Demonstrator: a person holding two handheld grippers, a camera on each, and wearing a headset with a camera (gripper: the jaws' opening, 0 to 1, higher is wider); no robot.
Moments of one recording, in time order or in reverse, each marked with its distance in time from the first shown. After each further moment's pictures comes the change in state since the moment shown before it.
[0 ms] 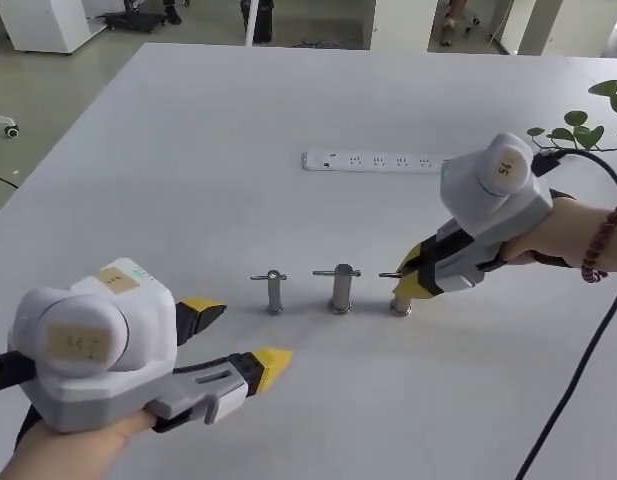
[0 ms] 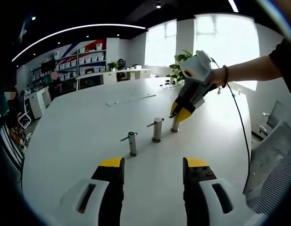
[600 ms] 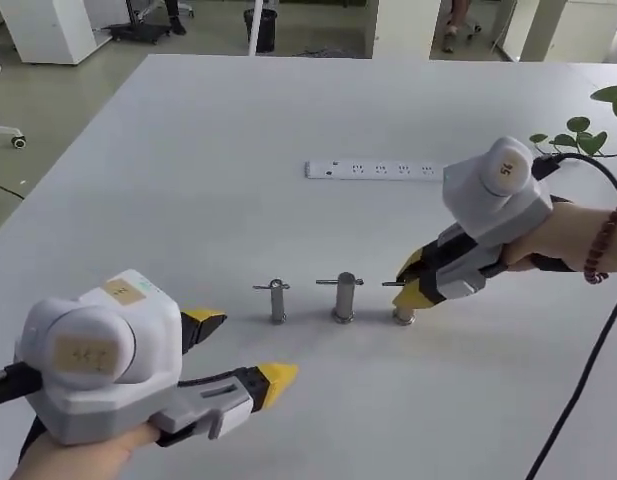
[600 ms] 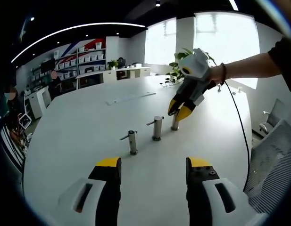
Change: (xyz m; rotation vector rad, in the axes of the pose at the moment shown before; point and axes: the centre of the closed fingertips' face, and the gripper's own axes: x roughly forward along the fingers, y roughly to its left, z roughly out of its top) left arm -0.001 0.000 -0.002 0.006 0.019 0.004; right arm -0.001 -0.001 0.004 0.054 -0.033 0.028
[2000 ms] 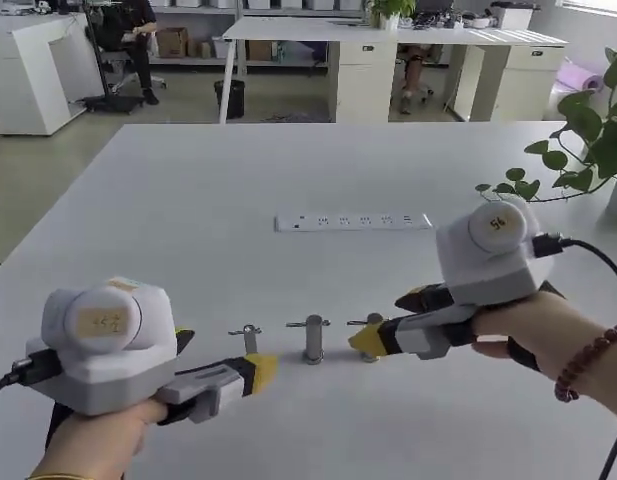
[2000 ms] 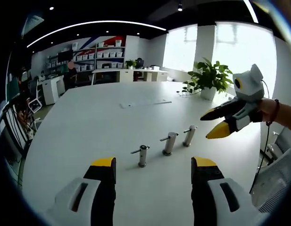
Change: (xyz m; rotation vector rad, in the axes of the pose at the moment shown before) left arm 0.010 0.019 0.030 -0.147 -0.034 0.121; right arm -0.044 0.035 0.015 0.433 -0.253 -0.352
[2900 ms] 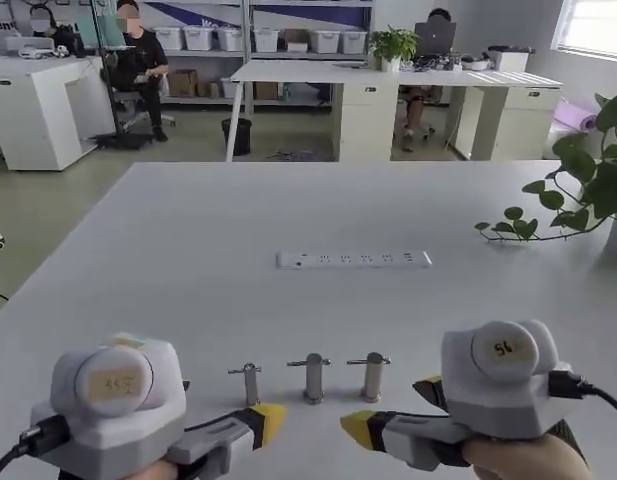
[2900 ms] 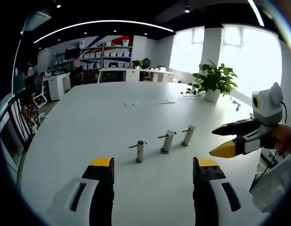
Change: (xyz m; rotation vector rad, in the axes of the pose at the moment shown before) left arm -0.010 -0.010 -0.006 -0.040 -0.005 0.047; right arm -0.012 0.017 -0.028 0.138 -0.068 -0.167
